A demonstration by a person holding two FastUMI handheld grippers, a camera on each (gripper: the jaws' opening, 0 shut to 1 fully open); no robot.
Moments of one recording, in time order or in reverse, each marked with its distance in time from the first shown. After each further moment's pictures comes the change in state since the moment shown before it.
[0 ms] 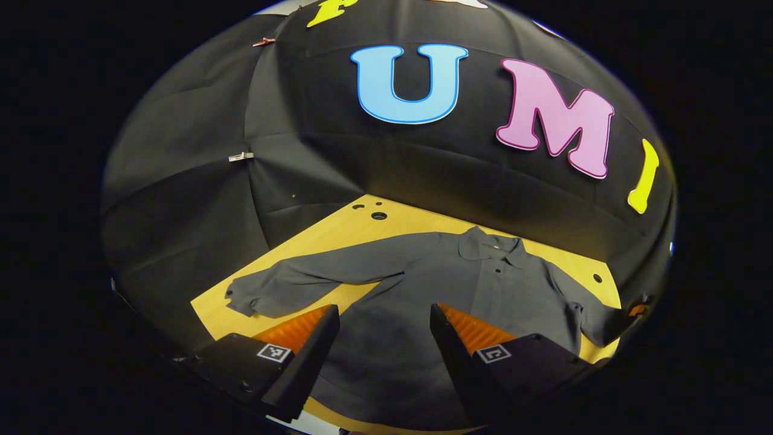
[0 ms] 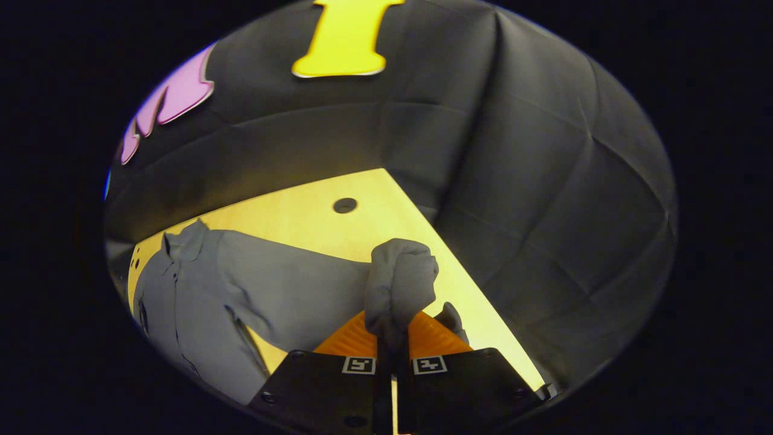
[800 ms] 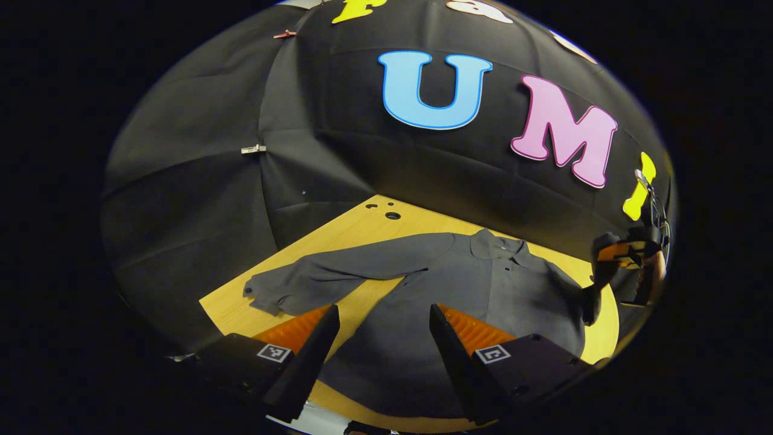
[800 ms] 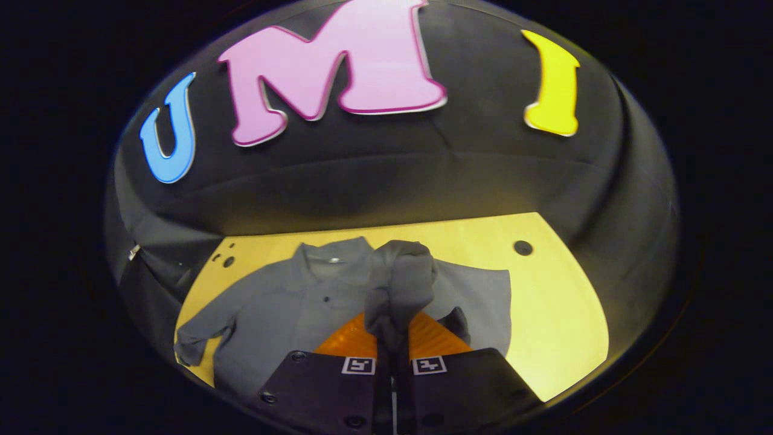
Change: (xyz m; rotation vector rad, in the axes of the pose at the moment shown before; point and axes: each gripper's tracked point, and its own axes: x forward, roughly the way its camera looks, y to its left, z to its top) left arm -0.014 0.071 -0.012 -0.064 -0.003 -0.028; right arm -0.096 0.317 0.054 -0.101 -0.085 0.401
